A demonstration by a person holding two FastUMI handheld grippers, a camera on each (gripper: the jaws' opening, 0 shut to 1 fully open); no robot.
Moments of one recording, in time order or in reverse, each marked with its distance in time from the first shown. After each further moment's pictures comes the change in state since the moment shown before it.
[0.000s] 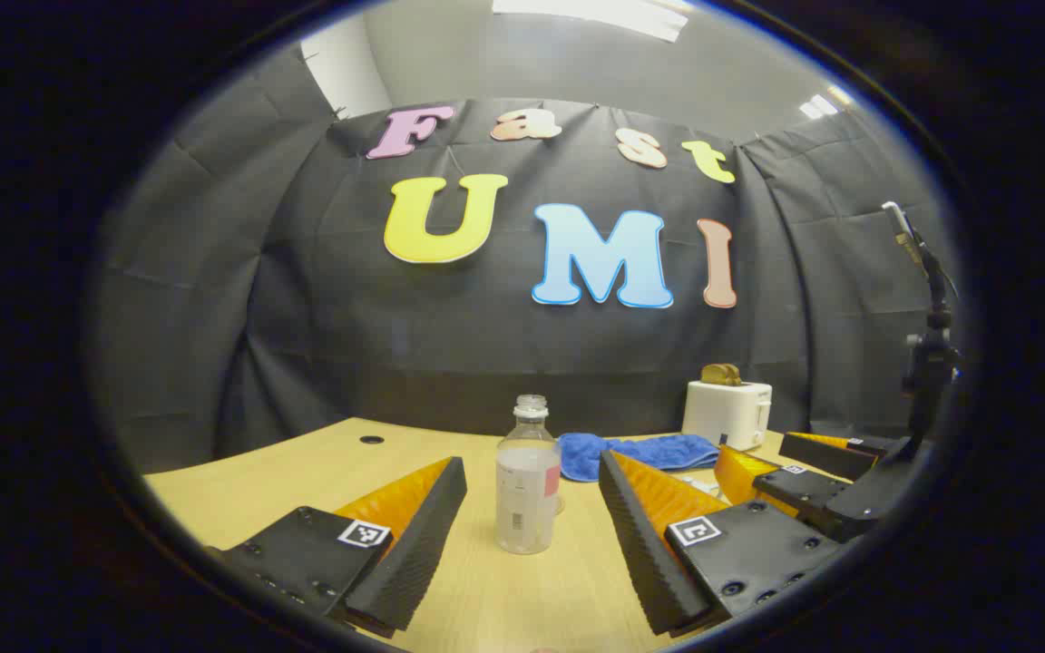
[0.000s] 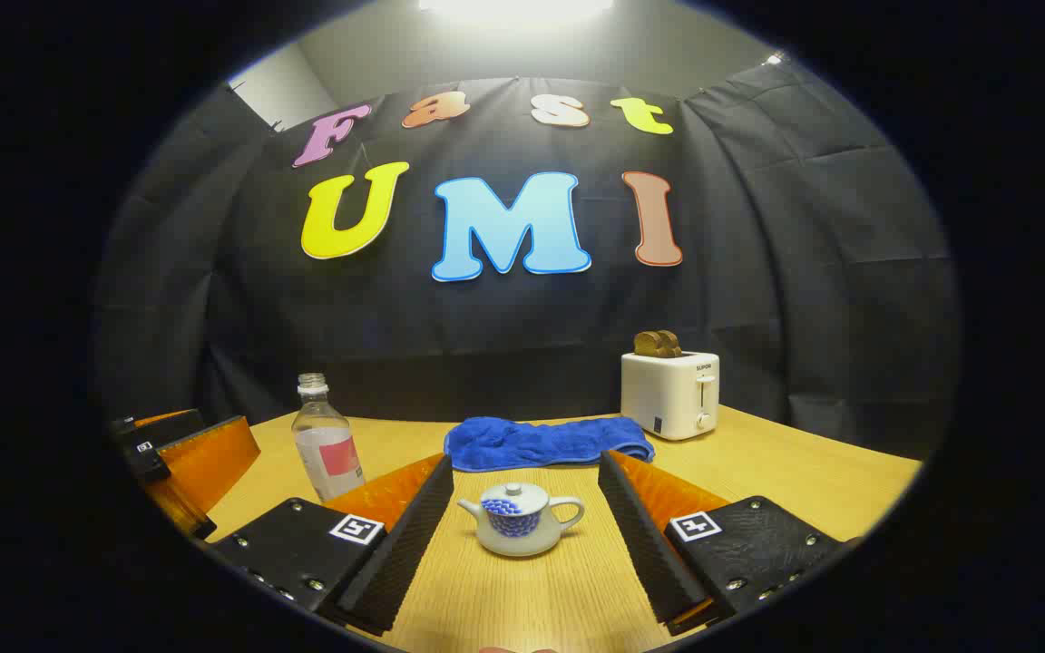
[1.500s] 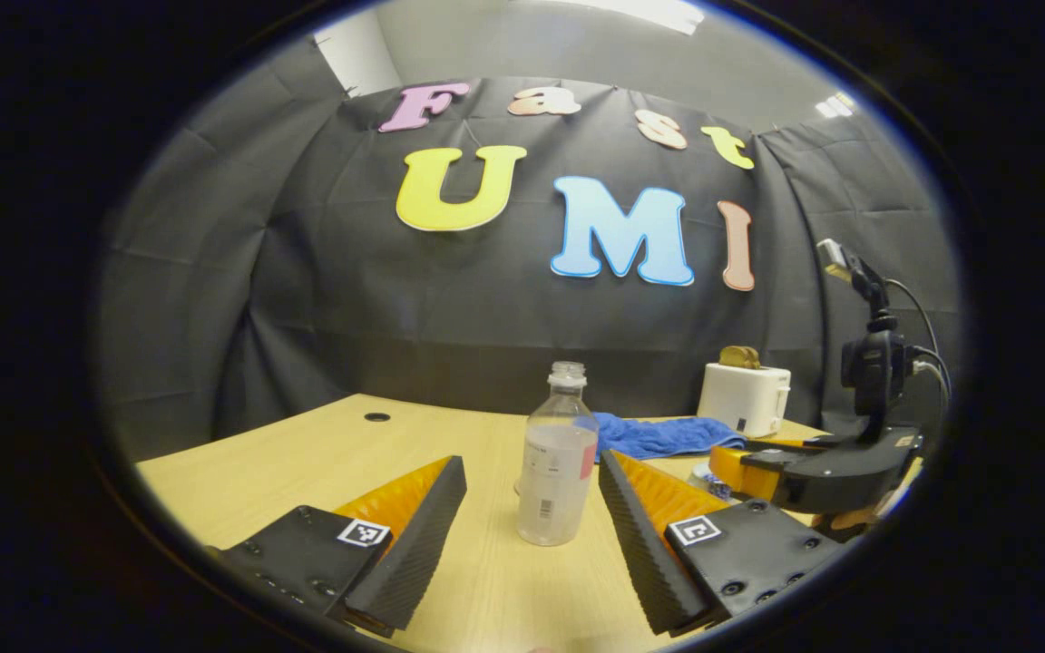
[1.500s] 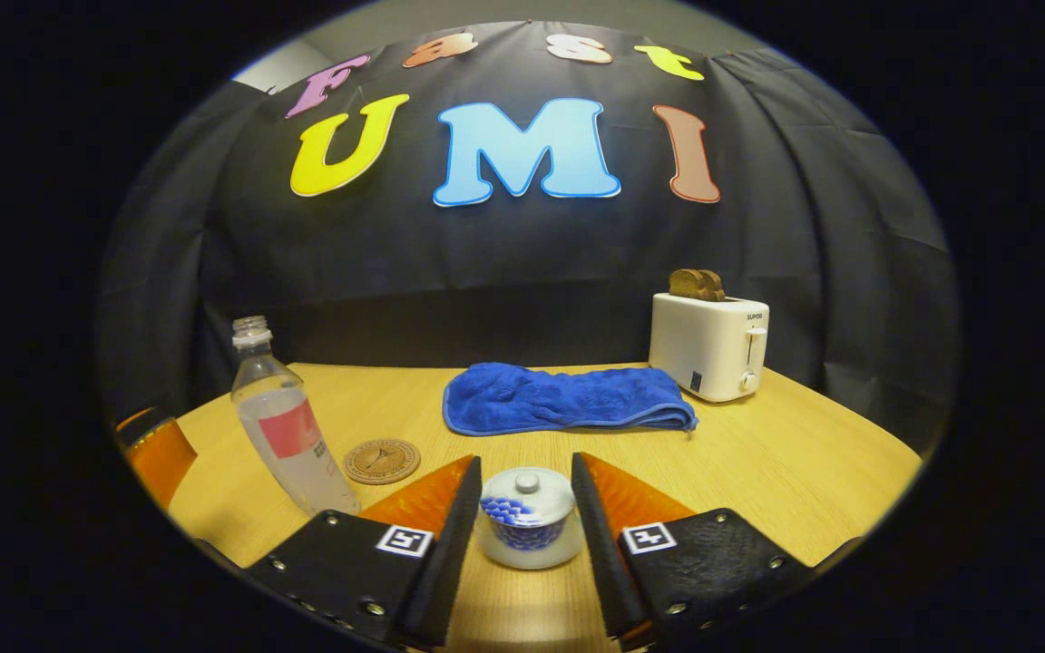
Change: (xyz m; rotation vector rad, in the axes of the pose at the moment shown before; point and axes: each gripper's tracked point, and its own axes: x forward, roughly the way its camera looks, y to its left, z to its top) left arm 0.026 0.029 -0.030 -0.020 0.073 0.021; right arm 0.078 0.008 -0.049 -0.037 0.235 0.036
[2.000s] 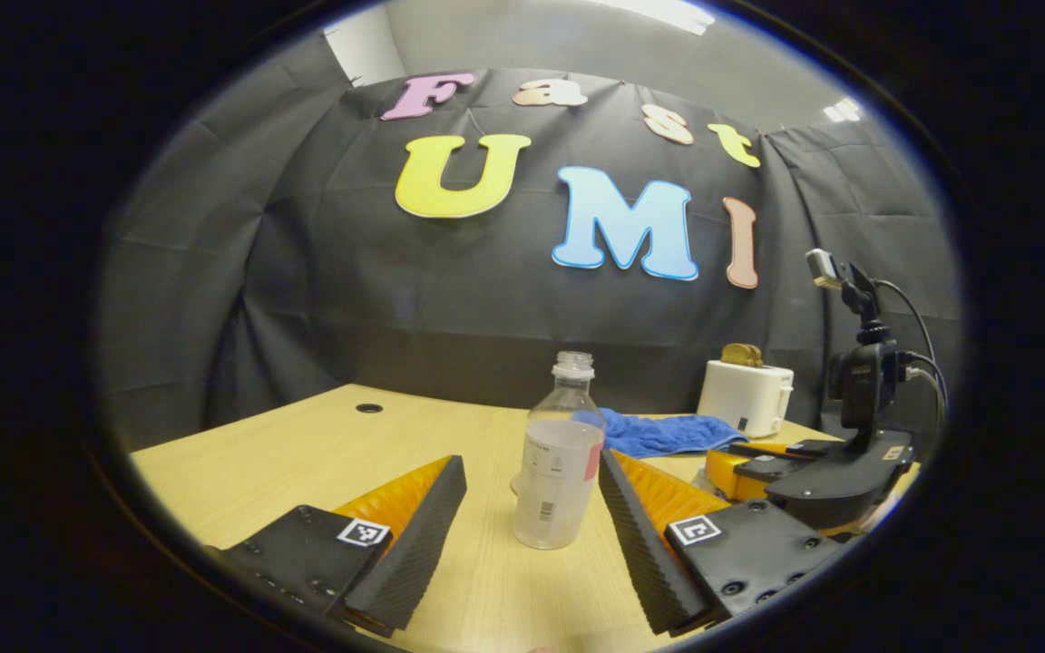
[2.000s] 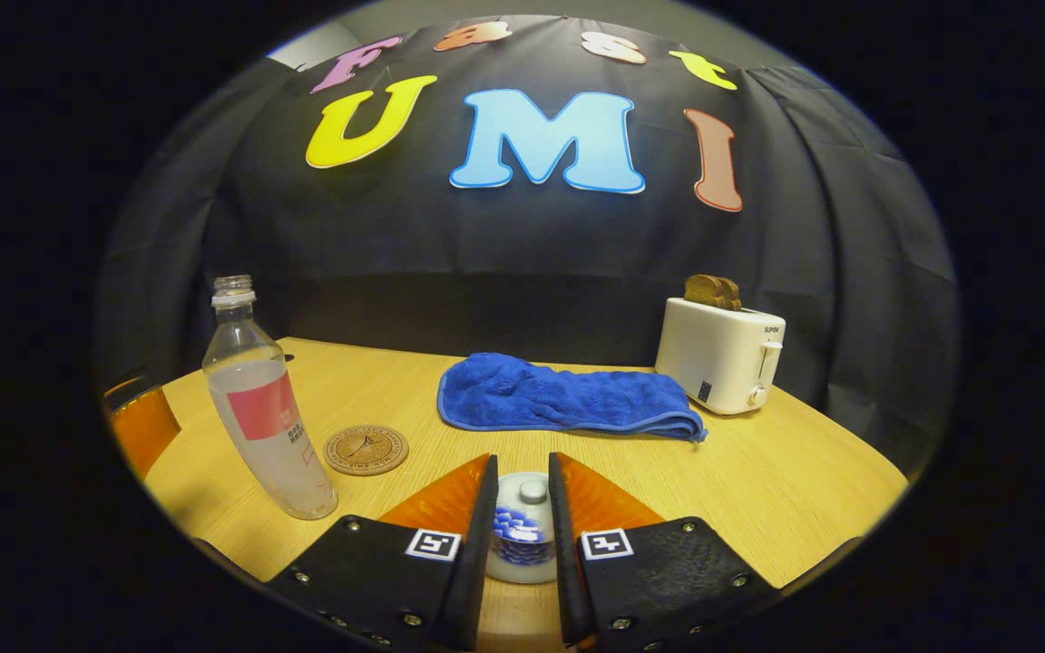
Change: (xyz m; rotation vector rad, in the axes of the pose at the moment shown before) left arm 0.017 0.004 -0.011 -0.020 0.021 -0.008; right arm 0.018 0.004 -0.004 -0.084 -0.001 0.006
